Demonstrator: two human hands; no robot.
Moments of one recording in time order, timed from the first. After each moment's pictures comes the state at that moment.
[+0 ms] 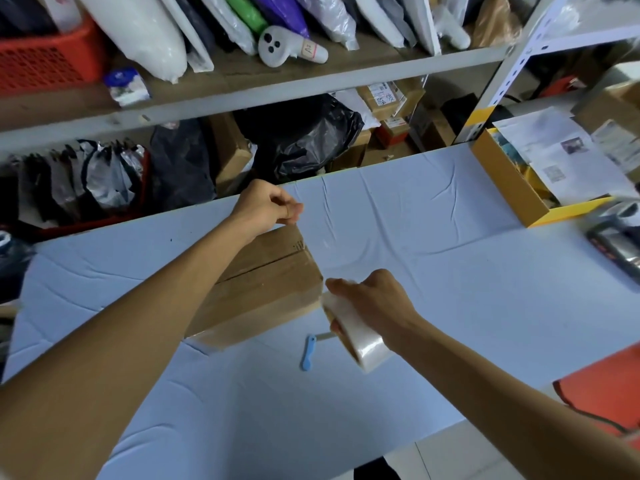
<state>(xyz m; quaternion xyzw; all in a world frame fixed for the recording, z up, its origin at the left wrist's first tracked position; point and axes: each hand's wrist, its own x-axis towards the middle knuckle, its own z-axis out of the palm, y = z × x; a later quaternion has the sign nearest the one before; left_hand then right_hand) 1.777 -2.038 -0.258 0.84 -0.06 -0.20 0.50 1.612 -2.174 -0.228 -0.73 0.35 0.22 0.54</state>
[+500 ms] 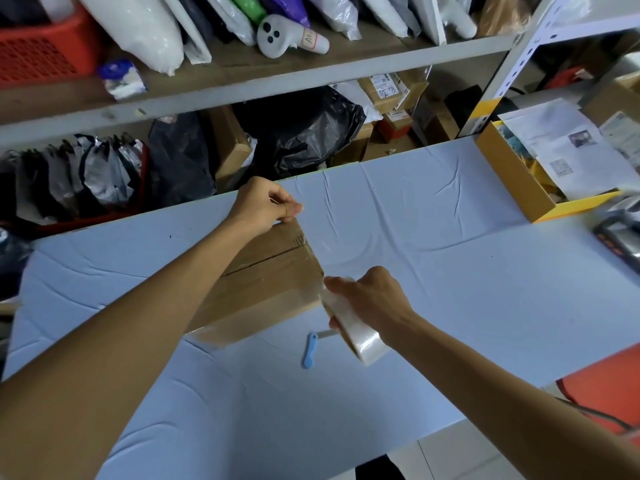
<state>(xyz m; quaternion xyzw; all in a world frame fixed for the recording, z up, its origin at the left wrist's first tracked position) 1.781 -2.031 -0.271 0.87 -0.11 -0.15 0.46 1.619 -2.172 -0.245 -0.75 0.34 0.24 0.52</state>
